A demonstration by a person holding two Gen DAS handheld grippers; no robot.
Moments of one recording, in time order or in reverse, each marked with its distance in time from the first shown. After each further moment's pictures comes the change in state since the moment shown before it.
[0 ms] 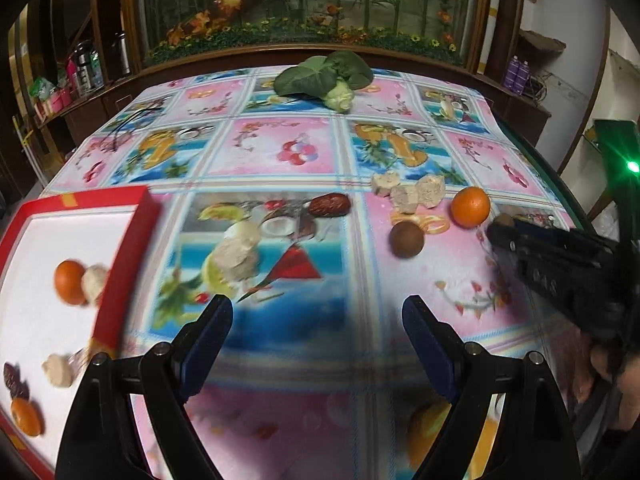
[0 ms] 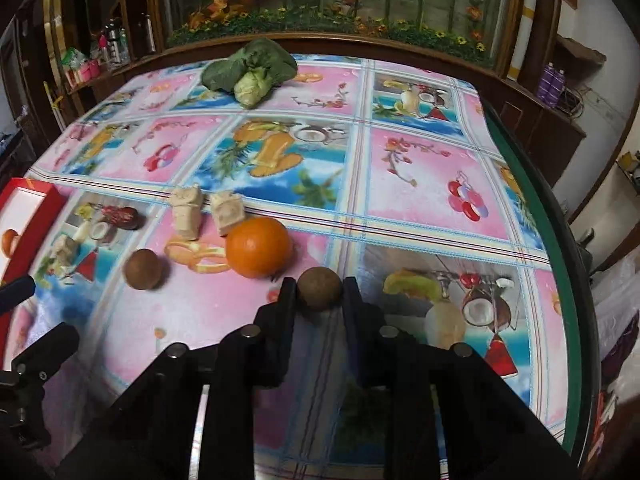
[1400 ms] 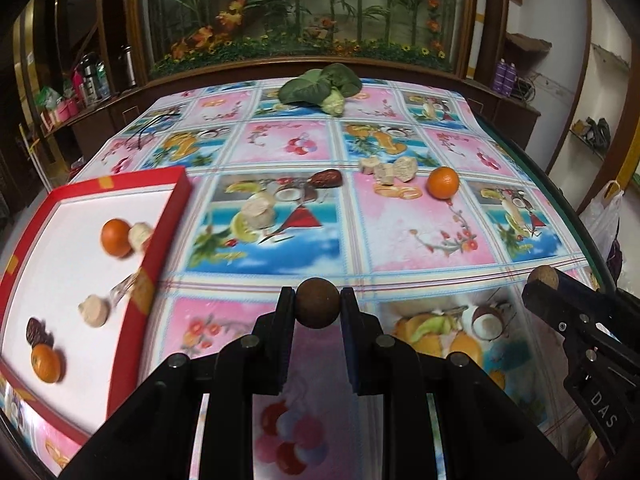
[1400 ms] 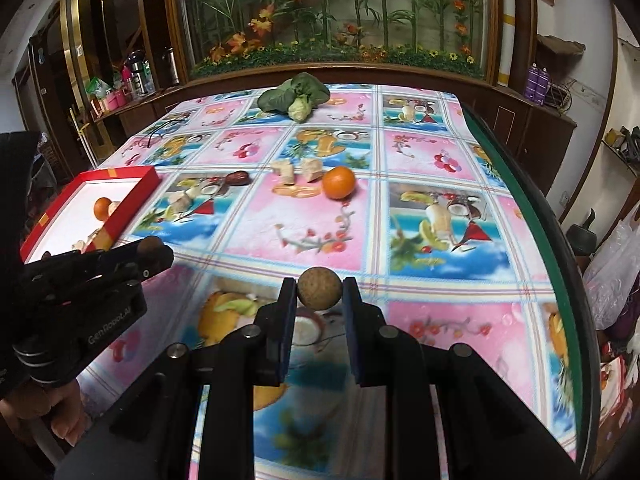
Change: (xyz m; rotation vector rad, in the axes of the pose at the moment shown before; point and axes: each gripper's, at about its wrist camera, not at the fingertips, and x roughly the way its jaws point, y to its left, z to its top) left arm -0.054 0.006 -0.042 0.013 -0.047 0.006; right arm -0.118 0.038 -0.083 0.064 -0.109 0.071
